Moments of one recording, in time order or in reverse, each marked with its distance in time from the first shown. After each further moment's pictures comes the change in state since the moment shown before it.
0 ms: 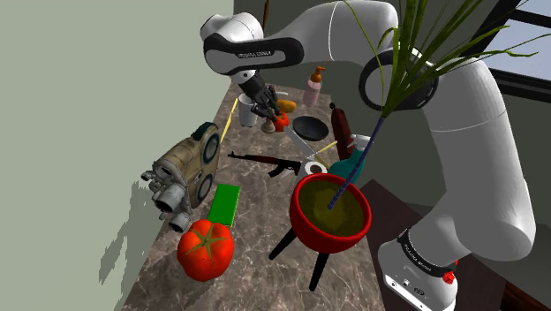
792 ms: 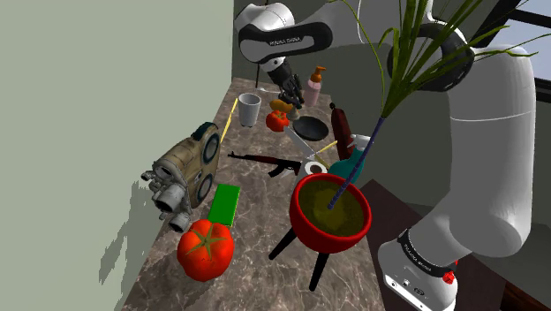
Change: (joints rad) arm -0.130 -0.170 -0.036 -0.217 -0.050 0.099 -0.121
